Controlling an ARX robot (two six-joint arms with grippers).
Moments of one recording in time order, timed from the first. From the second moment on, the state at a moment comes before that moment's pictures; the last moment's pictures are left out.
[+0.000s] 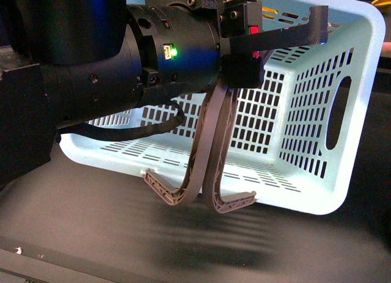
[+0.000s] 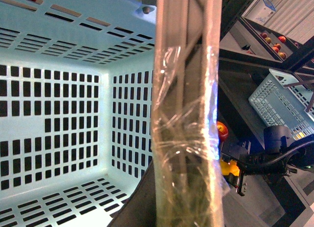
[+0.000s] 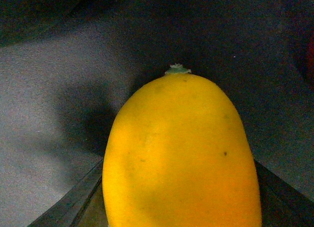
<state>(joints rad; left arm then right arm) -0.56 1.85 0.75 0.95 0.24 -0.36 -0.74 2.65 1.21 0.20 -0.21 -1.28</state>
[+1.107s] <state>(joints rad) -0.56 1.85 0.75 0.95 0.24 -0.36 -0.59 1.74 0.58 0.47 -0.71 -0.60</state>
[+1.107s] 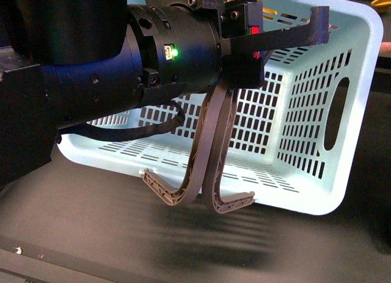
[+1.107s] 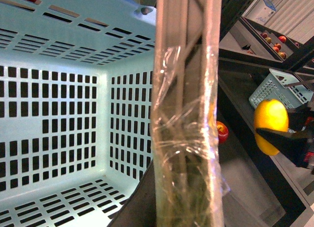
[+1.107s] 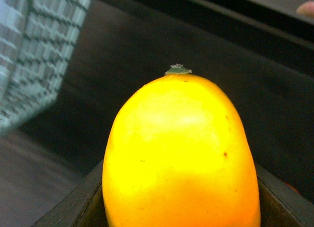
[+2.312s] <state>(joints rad) -0.56 1.85 0.75 0.94 0.24 -0.36 0.27 1.77 0.55 0.94 -0.02 0.24</state>
